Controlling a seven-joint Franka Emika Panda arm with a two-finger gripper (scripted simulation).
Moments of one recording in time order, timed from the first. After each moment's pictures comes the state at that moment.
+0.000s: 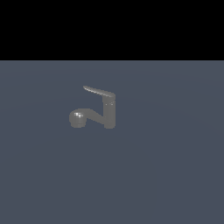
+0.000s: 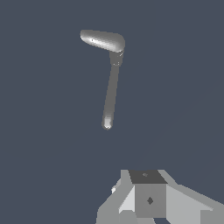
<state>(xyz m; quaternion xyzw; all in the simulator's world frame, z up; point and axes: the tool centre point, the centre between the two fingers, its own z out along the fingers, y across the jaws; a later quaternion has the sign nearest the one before) -0.209 0.025 0.458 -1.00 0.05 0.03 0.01</state>
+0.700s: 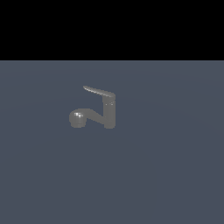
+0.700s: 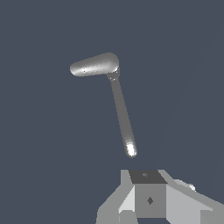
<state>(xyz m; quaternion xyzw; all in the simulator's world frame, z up) -0.124 0.041 0.427 -0.97 0.23 0.04 0.05</state>
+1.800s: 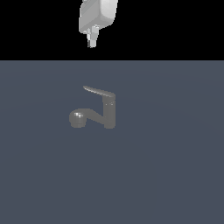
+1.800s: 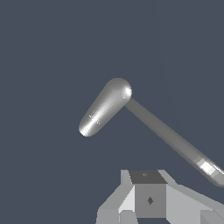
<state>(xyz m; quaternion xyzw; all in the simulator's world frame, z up) 0.001 0.063 0.333 -0.86 0.51 0.06 0.05</state>
